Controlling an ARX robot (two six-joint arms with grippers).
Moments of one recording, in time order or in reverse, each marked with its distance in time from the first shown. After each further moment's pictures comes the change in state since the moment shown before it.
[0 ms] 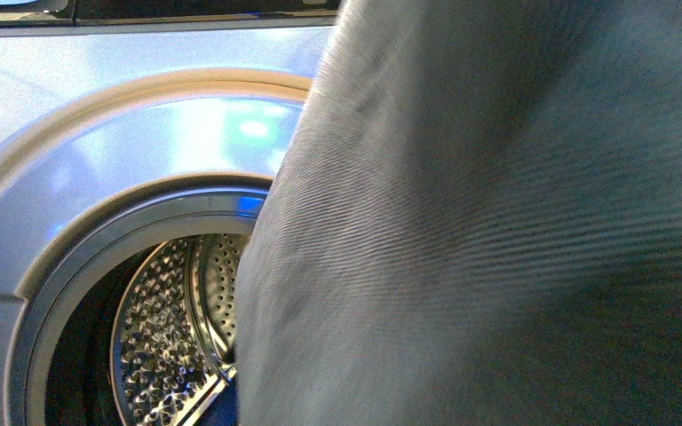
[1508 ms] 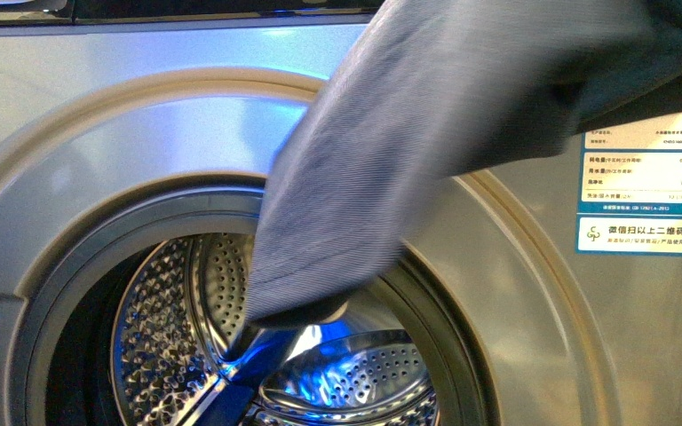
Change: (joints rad) left arm -0.187 0.483 0.576 -0.133 -0.822 0.087; right arm 0.000 0.000 0.000 0.000 0.008 -0.003
